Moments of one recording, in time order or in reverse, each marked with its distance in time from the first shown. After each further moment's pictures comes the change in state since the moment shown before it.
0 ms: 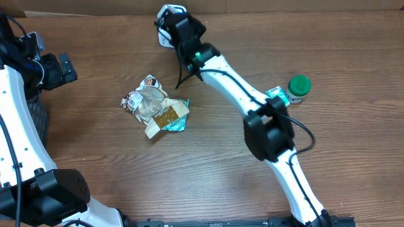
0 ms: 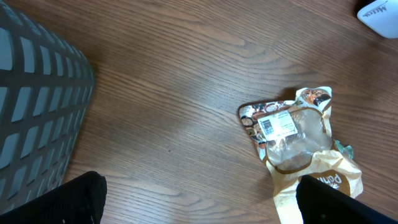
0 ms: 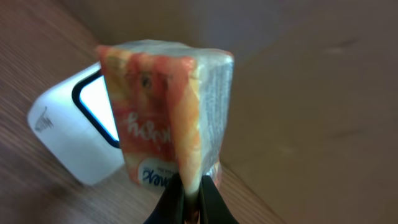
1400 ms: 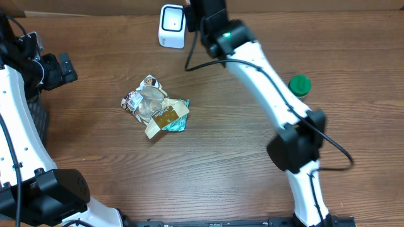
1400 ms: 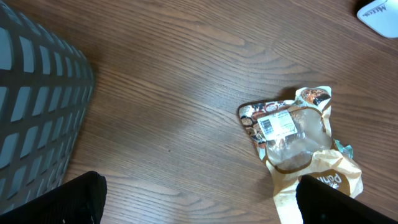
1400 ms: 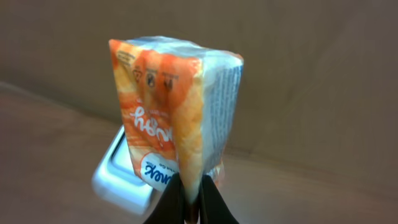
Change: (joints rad) left arm 0.000 0.000 0.000 0.000 0.000 0.000; right arm -0.053 -0.199 0.004 -0.137 -0.103 0.523
